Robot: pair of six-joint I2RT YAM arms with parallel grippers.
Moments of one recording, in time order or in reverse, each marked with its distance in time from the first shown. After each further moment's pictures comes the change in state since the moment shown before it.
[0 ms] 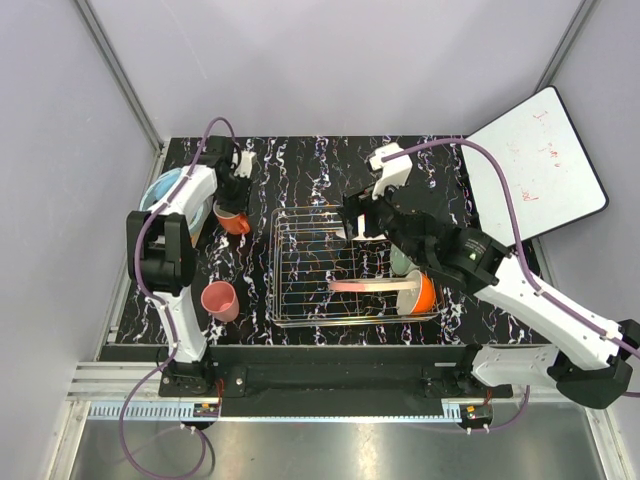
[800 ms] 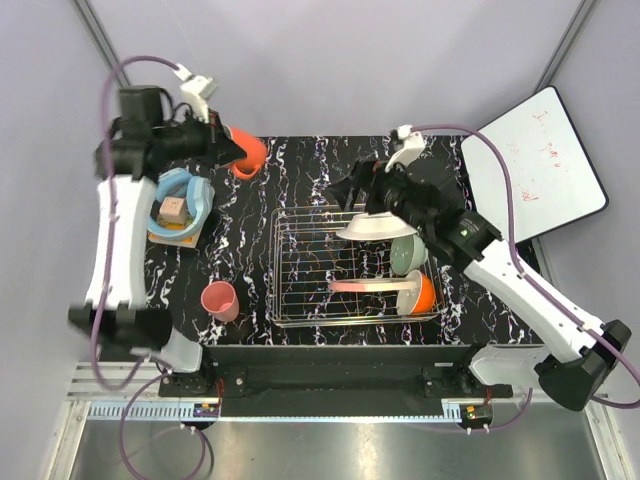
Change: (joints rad) left arm 0.063 -0.324 0.321 -0.173 0.536 -0.019; right arm -0.205 0.044 -0.058 0.151 -0.314 0.251
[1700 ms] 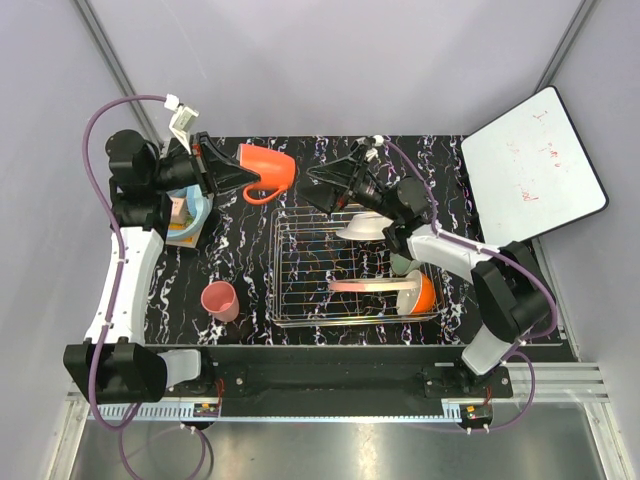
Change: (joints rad) left arm 0.068 -0.398 -0.653 1.058 0.638 -0.642; right arm -0.182 0.444 -0.305 1.468 -0.732 1.291
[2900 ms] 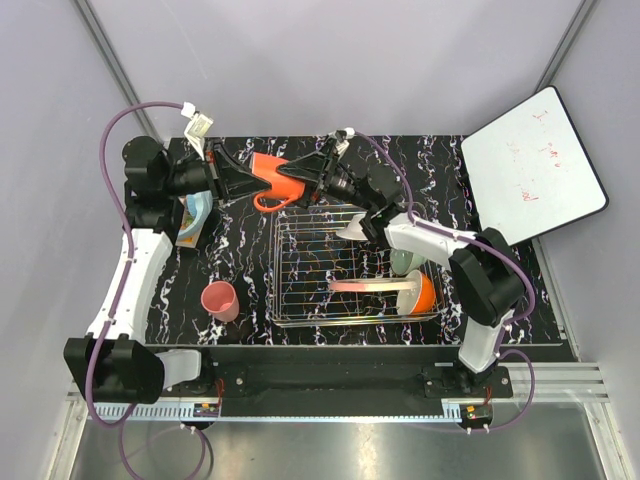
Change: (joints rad) left arm -0.065 0.002 -0.069 0.092 -0.017 -0.050; right arm 0.073 0.156 0.211 -0.124 0.000 -0.078
